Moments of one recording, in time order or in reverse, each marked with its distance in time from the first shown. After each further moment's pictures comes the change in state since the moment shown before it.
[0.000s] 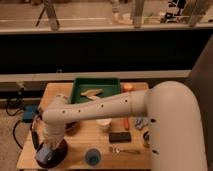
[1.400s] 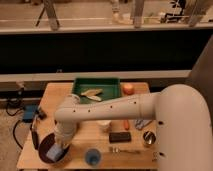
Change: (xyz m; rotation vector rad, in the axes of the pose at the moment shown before) arm 0.017 0.056 0.000 -0.041 0.004 0.122
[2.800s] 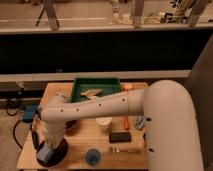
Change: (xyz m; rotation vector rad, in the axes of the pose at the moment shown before) arm -0.017 -0.051 0.000 0.010 0.003 -0.104
